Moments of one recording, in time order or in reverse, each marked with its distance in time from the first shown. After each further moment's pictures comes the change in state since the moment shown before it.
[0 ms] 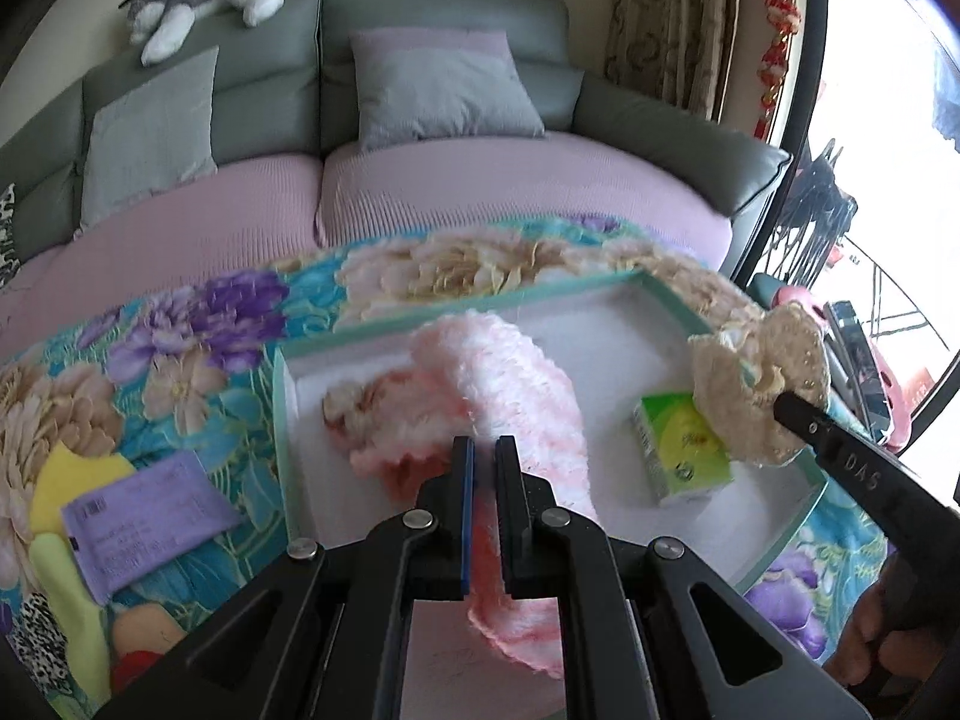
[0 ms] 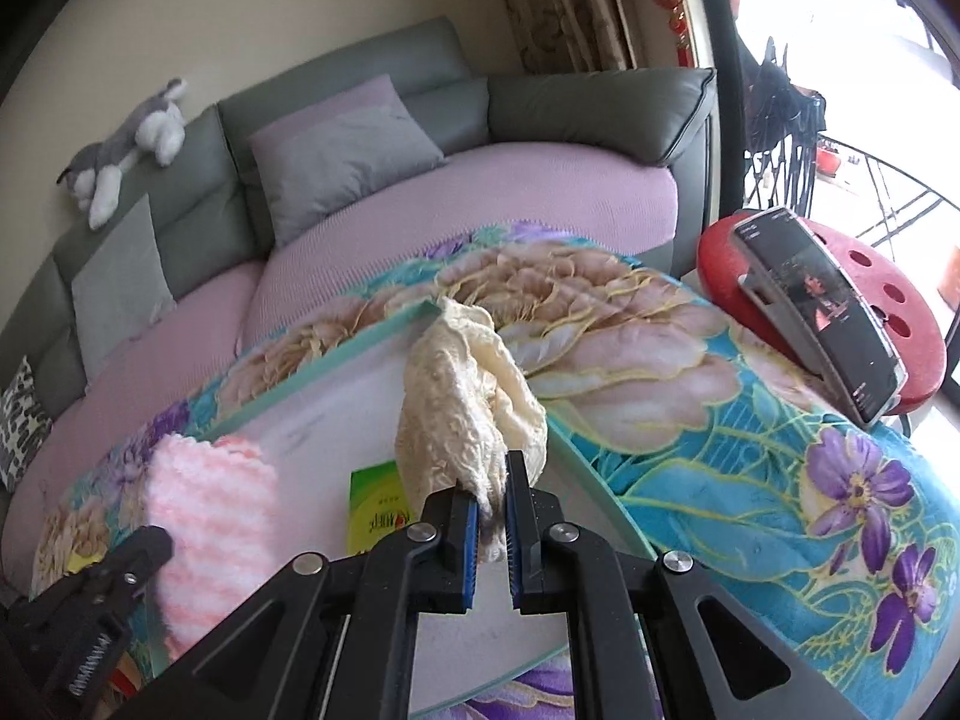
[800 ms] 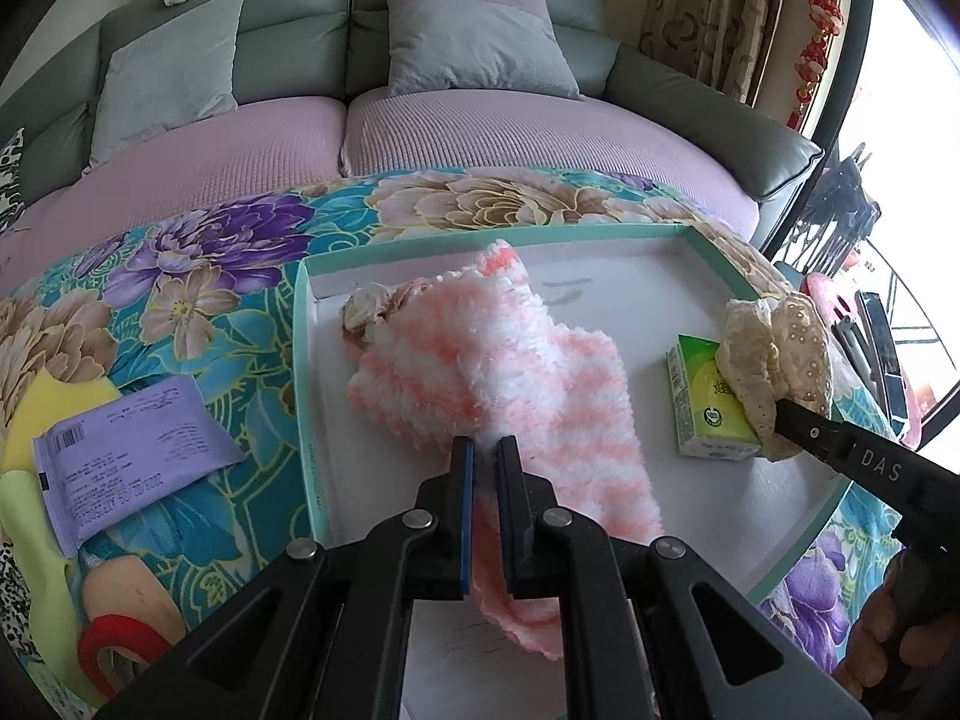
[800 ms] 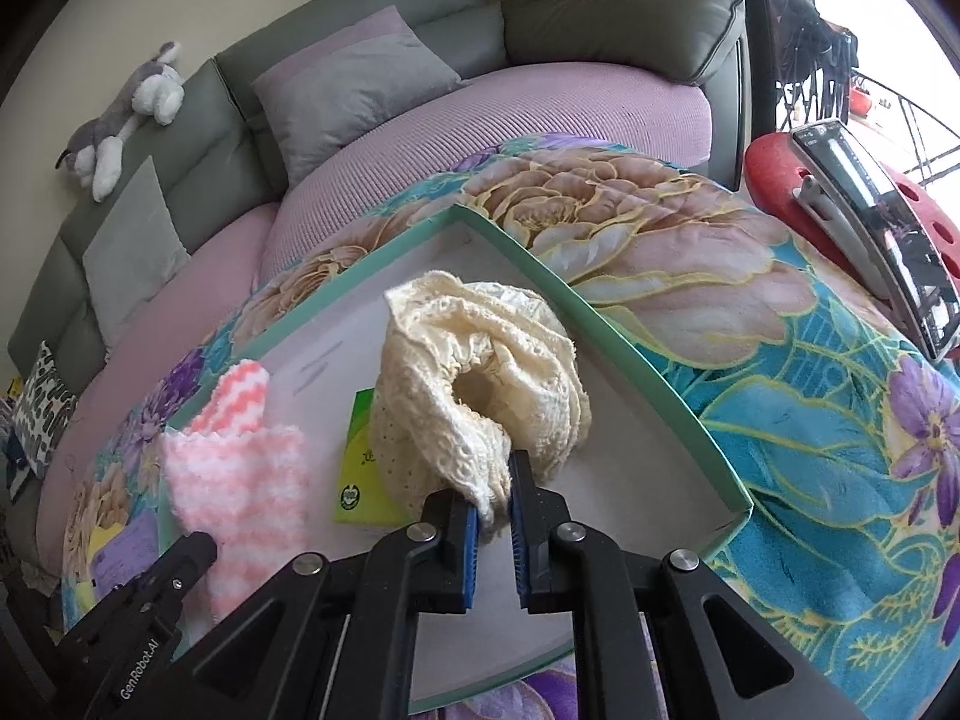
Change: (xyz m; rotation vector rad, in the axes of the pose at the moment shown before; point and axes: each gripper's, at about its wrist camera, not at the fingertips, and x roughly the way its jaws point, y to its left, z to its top) left arm 0.014 0.024 -0.020 -0.077 0.087 0.004; right arm 0.029 0.005 -0.015 0.027 0.173 0.076
